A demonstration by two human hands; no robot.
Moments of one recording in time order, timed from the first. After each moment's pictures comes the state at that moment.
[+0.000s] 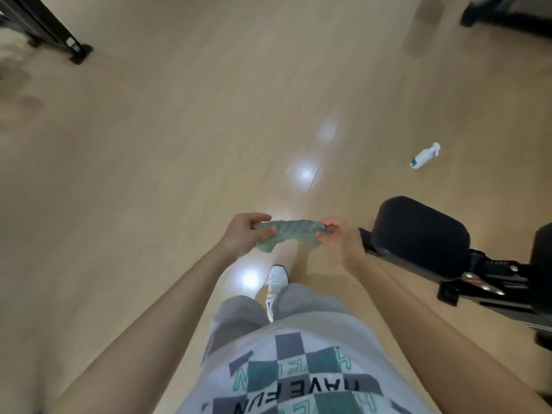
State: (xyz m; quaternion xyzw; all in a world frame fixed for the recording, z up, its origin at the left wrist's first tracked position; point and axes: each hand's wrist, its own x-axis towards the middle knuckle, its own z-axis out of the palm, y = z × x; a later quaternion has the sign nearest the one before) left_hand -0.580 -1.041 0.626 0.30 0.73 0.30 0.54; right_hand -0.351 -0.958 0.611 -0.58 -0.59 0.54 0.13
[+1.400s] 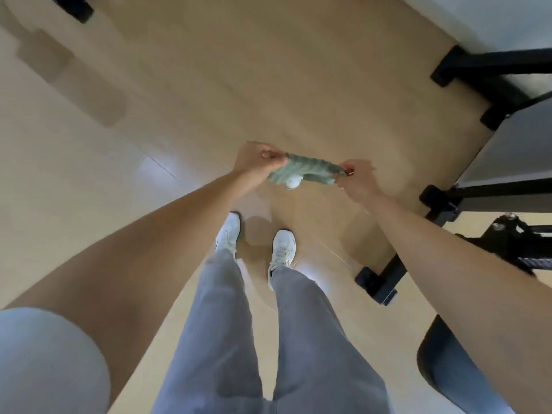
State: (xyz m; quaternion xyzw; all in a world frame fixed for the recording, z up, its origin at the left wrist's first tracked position) left_hand -0.122 -0.017 0.389 0.73 0.38 -0.07 0.57; right_hand 0.005 -0.231 0.359 -0.87 -0.07 0.37 0.31
